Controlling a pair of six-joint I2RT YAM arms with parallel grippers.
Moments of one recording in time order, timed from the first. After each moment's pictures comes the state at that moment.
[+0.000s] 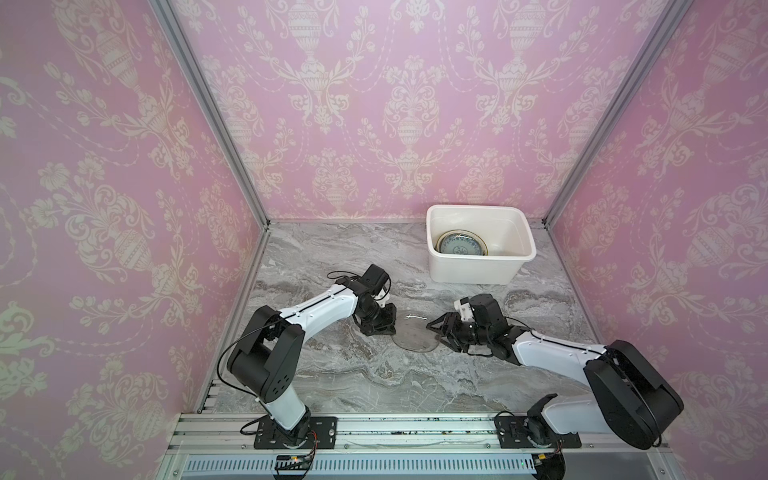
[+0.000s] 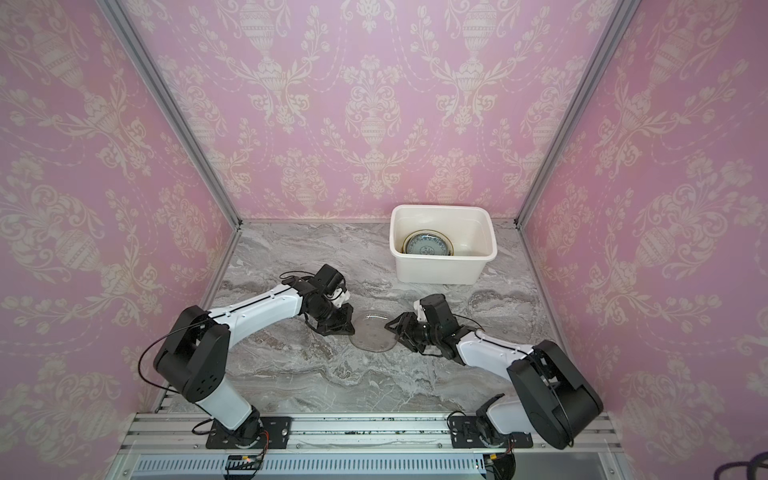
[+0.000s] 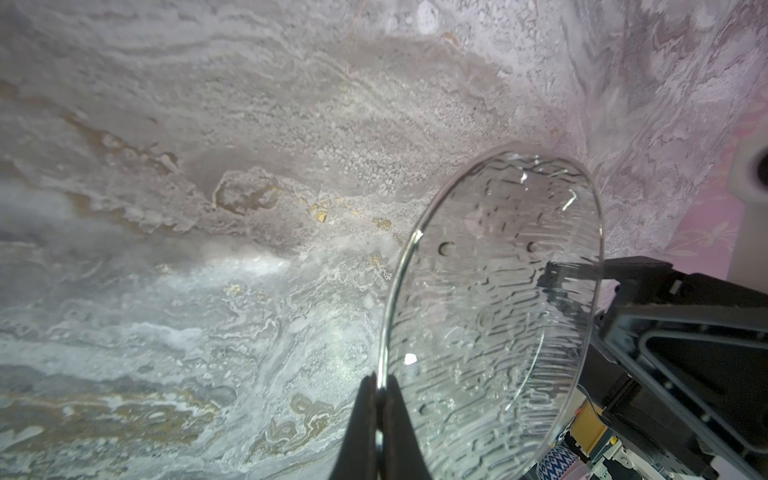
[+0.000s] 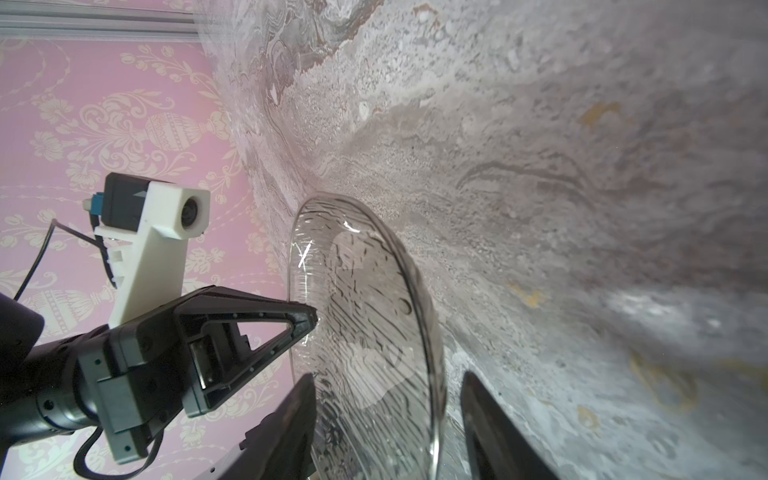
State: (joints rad) left arm -0.56 1.66 1.08 -0.72 0.47 -0.66; right arm 0.52 1.37 0.48 0.19 -0.51 1.23
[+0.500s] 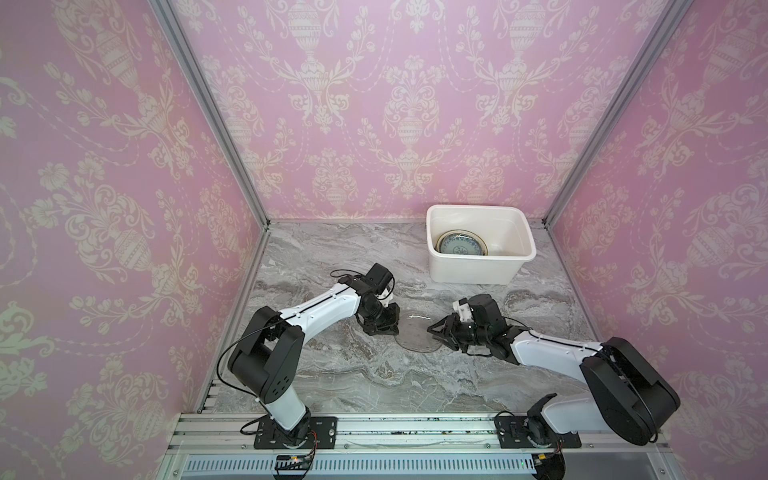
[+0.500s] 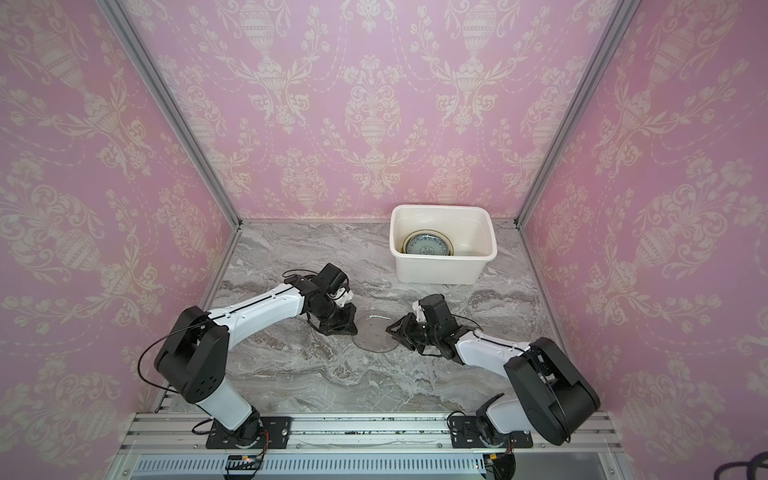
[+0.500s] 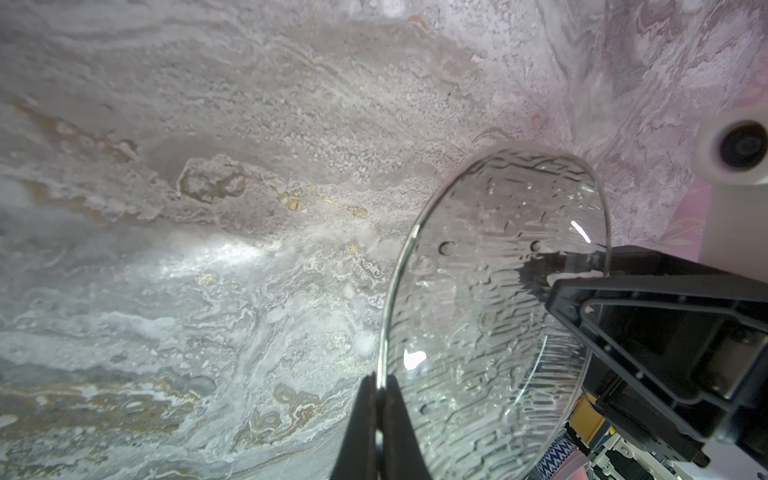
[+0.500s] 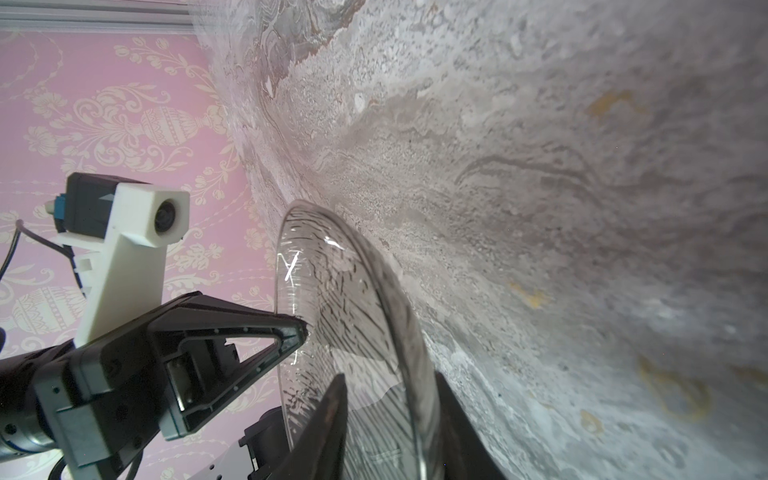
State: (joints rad) left arm -0.59 1.66 1.12 -0.75 0.47 -0.66; right arm 0.52 1.39 0.48 0.20 -0.52 1.24
